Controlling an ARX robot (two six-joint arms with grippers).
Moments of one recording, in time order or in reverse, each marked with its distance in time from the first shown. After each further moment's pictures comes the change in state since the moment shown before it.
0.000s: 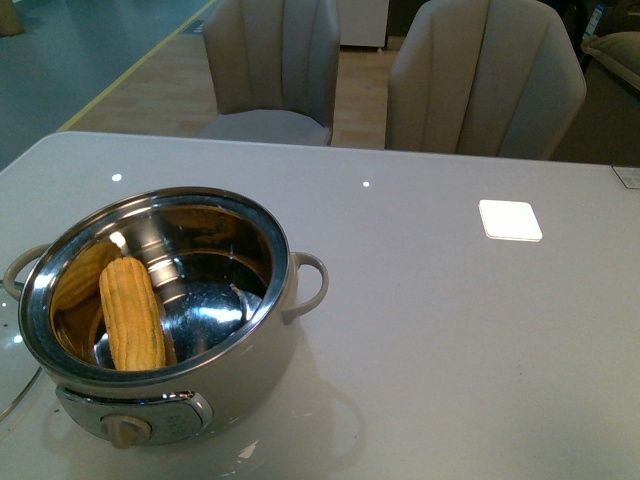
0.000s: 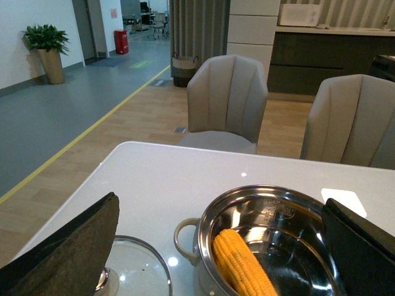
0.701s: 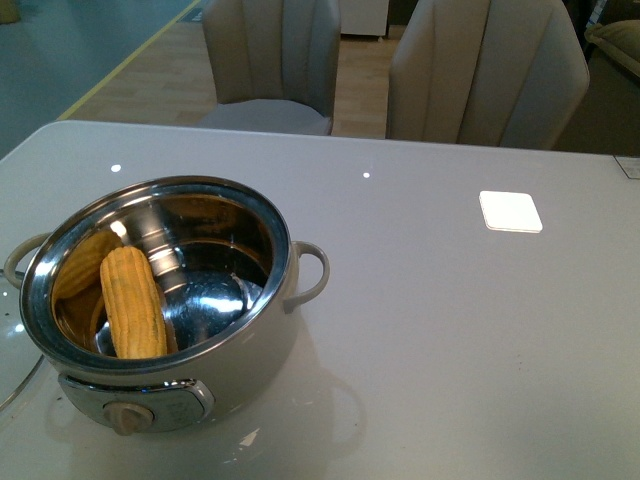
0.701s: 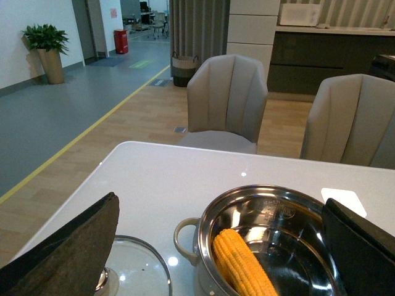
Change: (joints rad) left arm 0.000 0.000 0.000 0.000 0.000 0.000; right arm 0.000 -0.002 0.000 -0.002 0.000 -0.001
